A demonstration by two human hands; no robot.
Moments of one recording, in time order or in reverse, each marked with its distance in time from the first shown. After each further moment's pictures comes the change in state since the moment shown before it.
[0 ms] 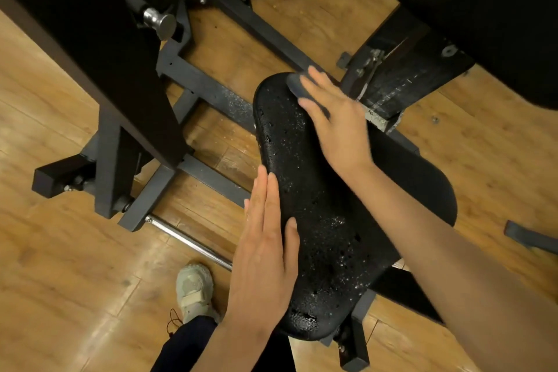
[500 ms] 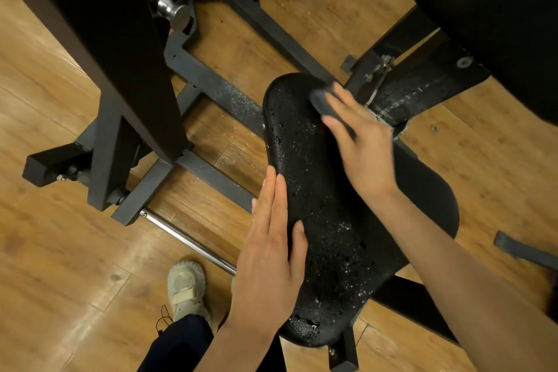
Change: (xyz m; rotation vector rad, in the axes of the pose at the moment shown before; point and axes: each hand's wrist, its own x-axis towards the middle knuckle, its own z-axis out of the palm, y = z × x) left_hand -0.002 0.002 -0.001 -0.045 0.014 0.011; right_hand -0.022 0.008 -0.015 -0.055 -0.002 -0.058
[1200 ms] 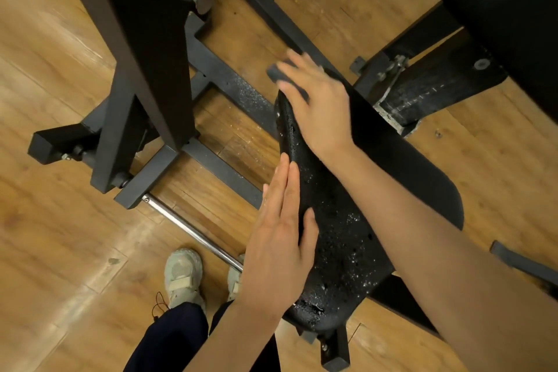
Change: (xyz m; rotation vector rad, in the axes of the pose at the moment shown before) left_hand 0.003 -0.004 0.004 0.023 0.005 0.003; right_hand 0.042 -0.050 0.046 -0.013 -0.054 -0.142
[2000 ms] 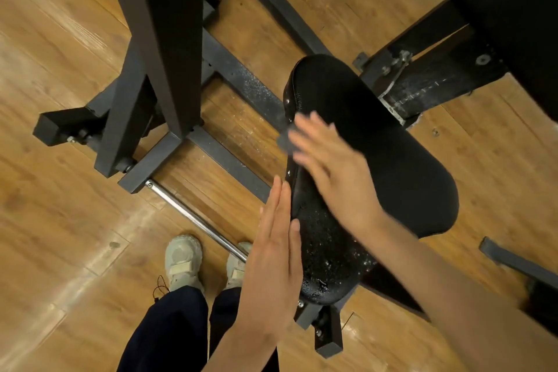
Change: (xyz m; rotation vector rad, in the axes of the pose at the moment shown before) left_hand -0.049 0.004 -0.012 -0.311 -0.014 -0.189; right_hand -0.102 -0.016 -0.022 -0.029 -0.162 -0.116
